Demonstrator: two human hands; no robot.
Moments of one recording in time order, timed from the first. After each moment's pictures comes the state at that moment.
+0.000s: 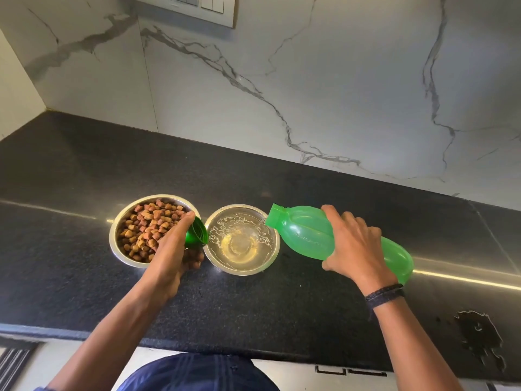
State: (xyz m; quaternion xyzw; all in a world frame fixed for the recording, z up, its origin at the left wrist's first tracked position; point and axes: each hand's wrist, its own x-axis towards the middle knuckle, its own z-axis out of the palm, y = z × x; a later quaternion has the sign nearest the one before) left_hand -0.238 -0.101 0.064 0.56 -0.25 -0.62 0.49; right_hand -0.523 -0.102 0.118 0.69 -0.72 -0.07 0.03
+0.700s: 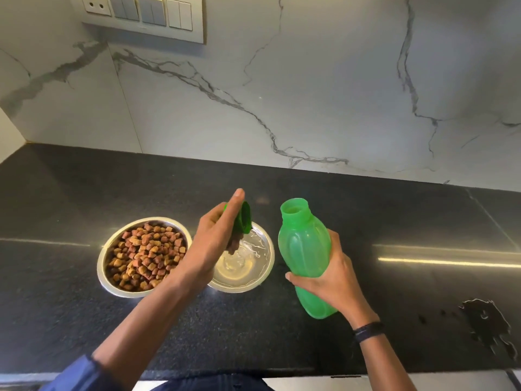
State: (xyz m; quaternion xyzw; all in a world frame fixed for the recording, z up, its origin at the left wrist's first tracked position) left_hand -0.300 -0.137 0.117 0.51 -0.45 -0.61 0.41; right_hand -0.526 -0.080 0.056 0.60 -0.68 0.33 -0.24
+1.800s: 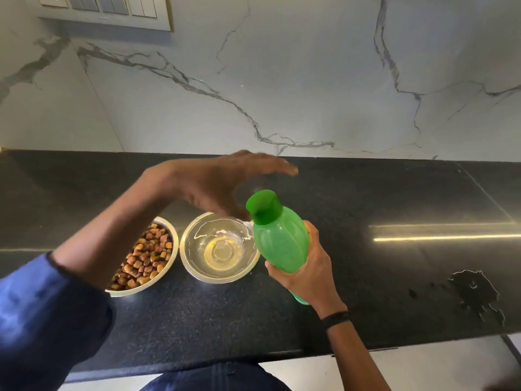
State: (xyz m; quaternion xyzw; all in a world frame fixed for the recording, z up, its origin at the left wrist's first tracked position) left_hand -0.313 -0.187 0.210 0.25 -0.94 -0.22 -0.06; right_hand -0.513 -0.070 0.020 0.62 -0.65 0.41 -0.16
